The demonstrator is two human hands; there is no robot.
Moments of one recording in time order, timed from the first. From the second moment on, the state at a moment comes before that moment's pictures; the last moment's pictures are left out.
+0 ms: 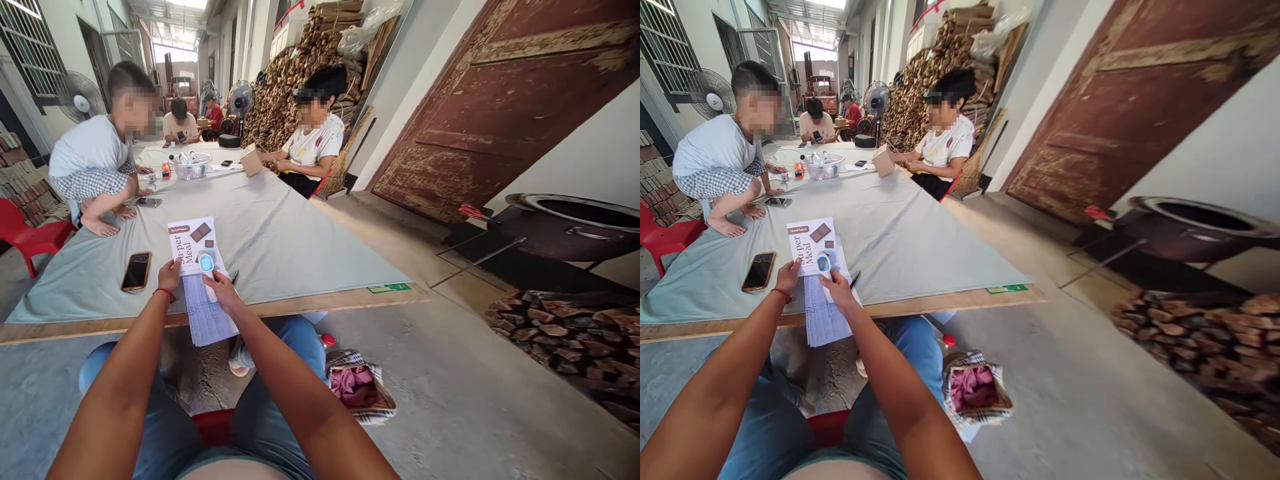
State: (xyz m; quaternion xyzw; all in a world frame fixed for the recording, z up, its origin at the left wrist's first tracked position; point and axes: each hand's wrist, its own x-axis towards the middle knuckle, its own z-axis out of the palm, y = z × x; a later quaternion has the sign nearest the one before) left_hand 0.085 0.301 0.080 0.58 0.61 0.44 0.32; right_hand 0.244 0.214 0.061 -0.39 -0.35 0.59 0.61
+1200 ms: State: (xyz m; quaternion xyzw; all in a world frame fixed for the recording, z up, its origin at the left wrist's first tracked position) left_hand 0.087 0.291 0.081 0.58 0.61 0.44 0.31; right_hand 0.294 0.166 0.109 -0.39 -0.41 0.51 0.65
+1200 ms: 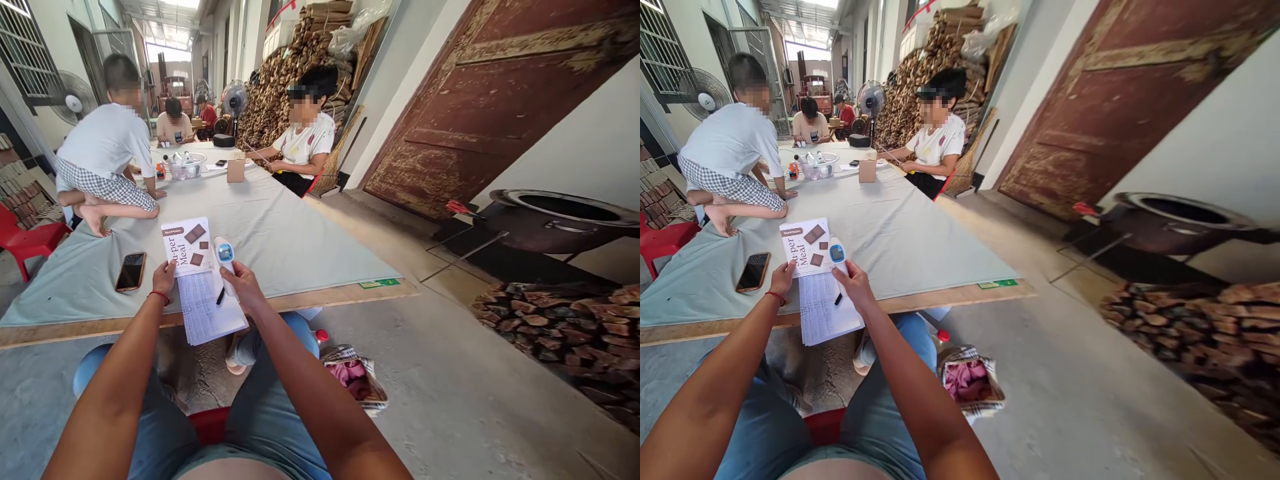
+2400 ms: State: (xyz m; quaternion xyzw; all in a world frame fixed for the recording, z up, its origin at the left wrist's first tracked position) left_hand 0.094 0.267 0.071 0.64 0.62 0.38 0.23; right_hand 0.384 0.195 0.062 -0.58 -0.79 0.01 0.20
